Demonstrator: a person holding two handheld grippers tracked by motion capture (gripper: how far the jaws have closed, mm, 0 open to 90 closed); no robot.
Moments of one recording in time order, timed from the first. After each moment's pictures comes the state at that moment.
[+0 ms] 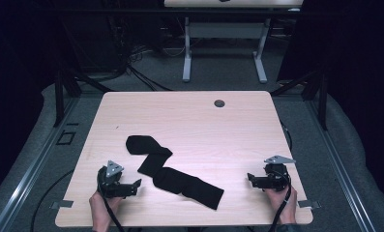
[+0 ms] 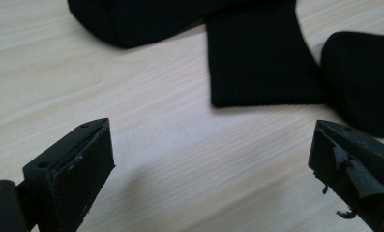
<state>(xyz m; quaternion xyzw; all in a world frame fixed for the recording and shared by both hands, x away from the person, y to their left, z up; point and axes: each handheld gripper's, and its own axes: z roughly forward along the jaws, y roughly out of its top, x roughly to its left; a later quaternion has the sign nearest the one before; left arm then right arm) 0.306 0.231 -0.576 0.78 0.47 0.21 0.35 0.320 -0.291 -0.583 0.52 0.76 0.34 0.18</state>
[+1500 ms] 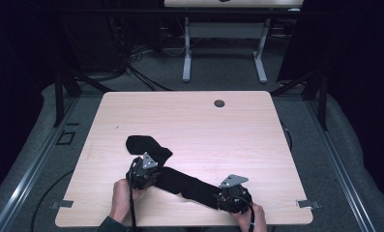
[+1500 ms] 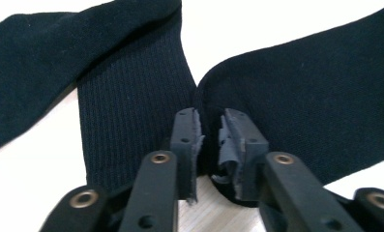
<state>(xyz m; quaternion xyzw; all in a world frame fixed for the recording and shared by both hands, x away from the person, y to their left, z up) 0.329 0.151 -0.567 0.87 0.35 0.18 0.28 0.259 -0.161 -0.567 0.39 0.86 0.29 0.15</state>
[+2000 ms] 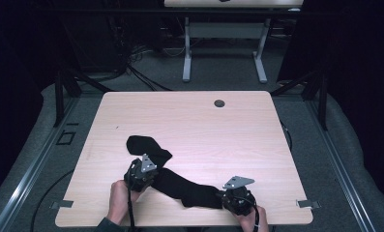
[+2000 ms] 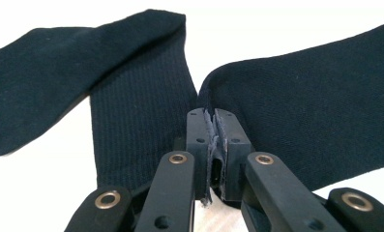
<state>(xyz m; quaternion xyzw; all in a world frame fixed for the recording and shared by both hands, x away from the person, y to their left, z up) 0.318 0.159 -0.555 0.87 0.35 0.18 0.30 0.255 -0.174 -0.567 0.40 0.84 0.33 0.12</state>
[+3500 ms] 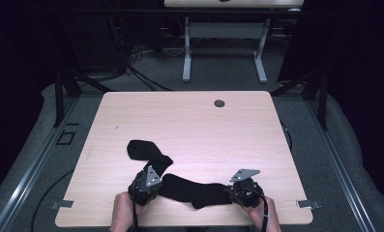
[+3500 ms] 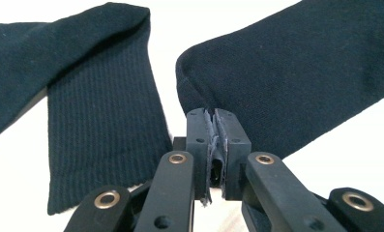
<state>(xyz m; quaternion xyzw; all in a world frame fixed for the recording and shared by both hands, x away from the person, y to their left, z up) 0.284 0.142 -0.565 0.88 0.33 0.17 0.29 0.275 -0.196 -0.559 0.38 0.87 0.30 0.11</state>
